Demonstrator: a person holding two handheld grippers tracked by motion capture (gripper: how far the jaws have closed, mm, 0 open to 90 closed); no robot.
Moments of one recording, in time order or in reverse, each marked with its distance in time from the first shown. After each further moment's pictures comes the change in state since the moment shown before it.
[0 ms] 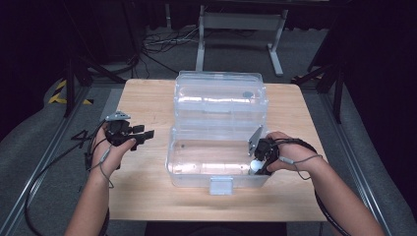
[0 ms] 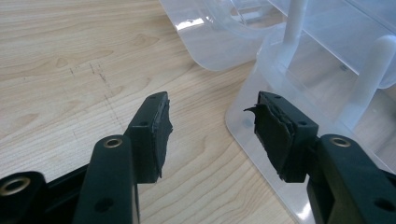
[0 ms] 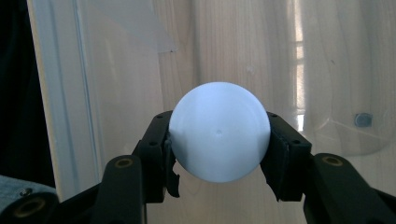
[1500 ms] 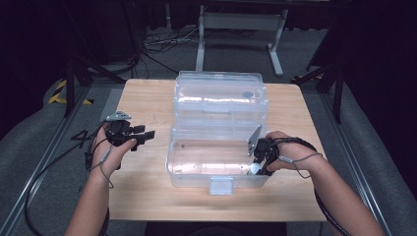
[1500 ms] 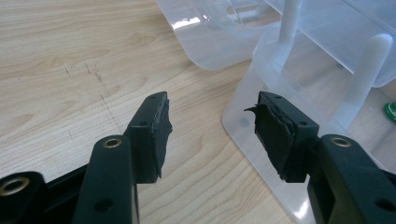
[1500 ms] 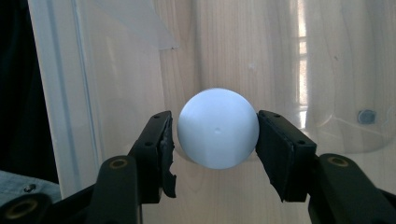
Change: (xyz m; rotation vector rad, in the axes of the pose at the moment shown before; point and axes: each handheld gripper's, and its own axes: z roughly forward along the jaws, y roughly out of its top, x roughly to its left) left arm -0.002 0.001 0.000 0.004 -0.010 0.005; right arm -0.001 0.001 -0.001 0.009 0.014 0.000
